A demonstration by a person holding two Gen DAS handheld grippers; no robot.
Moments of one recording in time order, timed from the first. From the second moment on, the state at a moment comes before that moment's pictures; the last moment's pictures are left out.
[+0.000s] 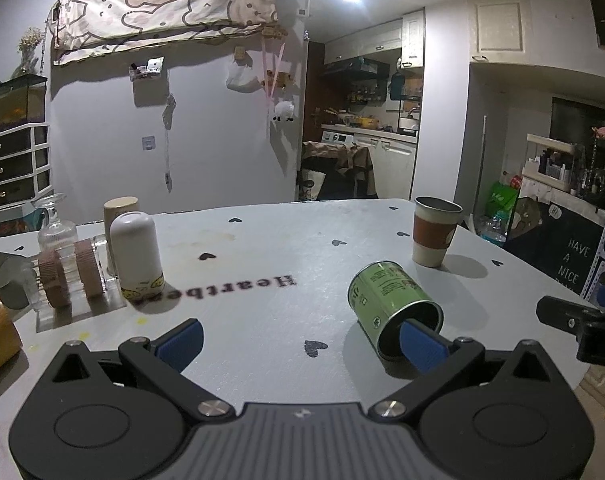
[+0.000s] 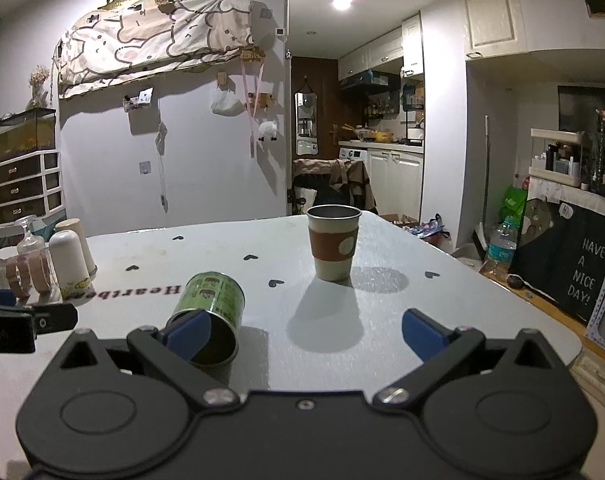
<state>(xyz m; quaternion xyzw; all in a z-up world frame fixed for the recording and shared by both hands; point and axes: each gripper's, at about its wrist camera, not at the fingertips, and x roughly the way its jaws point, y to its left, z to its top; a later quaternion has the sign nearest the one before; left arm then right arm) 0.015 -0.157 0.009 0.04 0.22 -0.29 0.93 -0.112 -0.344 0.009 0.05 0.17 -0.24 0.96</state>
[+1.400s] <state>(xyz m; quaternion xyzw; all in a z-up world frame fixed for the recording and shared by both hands) 0.016 -0.155 0.009 0.05 0.22 -0.28 0.93 -0.110 -0.349 0.006 0.05 0.17 -0.24 0.95</state>
